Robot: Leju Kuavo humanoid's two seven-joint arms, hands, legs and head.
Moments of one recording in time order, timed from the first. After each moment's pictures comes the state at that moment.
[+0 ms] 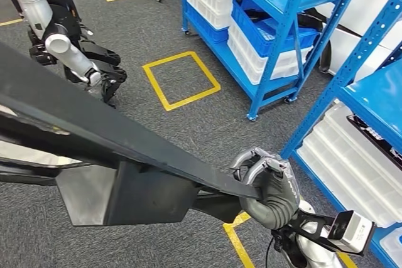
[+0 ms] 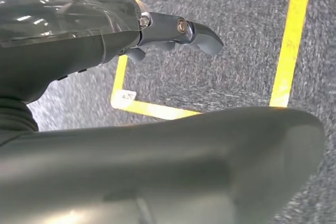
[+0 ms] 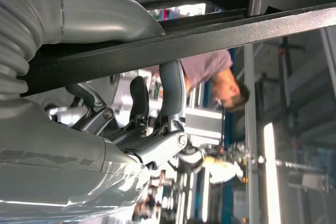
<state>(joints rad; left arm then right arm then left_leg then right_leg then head) 0.00 0.30 -0.97 -0.02 1.52 0.08 -0.39 -0.02 -0.09 0.35 -1.92 -0.06 0.36 -0.64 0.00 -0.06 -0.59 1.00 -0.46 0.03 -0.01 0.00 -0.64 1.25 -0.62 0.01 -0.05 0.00</state>
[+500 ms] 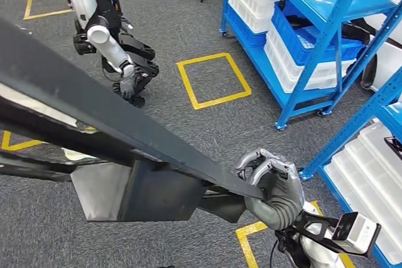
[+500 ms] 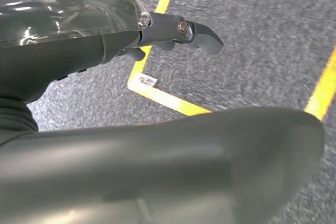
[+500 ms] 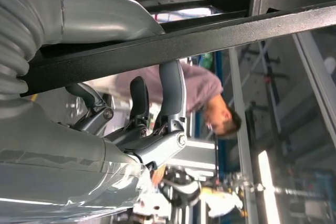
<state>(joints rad) -0.01 0.27 -0.92 -0.02 1.52 0.09 -0.41 -0.01 -0.10 0.33 -1.92 -0.06 0.39 -0.65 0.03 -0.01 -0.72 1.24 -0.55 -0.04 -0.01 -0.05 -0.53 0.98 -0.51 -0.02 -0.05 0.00</state>
